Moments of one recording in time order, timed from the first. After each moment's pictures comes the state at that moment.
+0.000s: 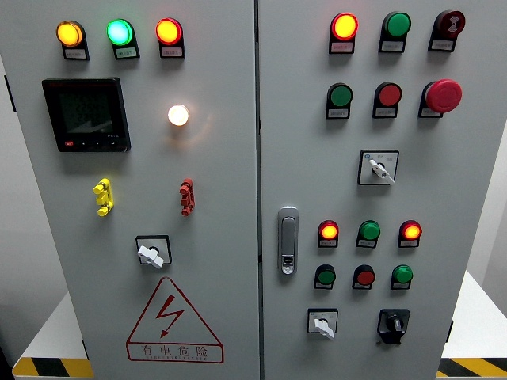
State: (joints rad) left arm -0.04 -0.09 0.02 -0.19 0.04 0.09 0.03; right arm -0.09 0.12 -0.17 -0.13 0.02 0.17 0.28
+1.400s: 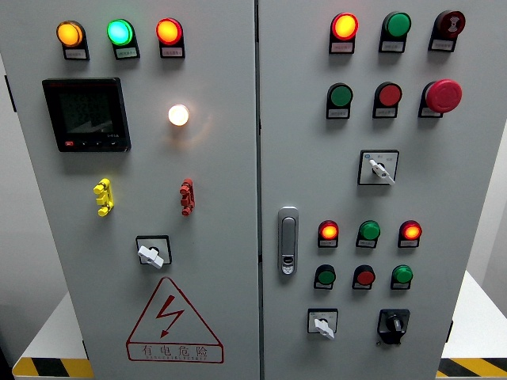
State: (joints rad) left arm -0.04 -0.09 0.02 -0.19 0.04 0.09 0.03; right arm -0.06 0.12 1.01 -0.13 -1.07 0.32 0.18
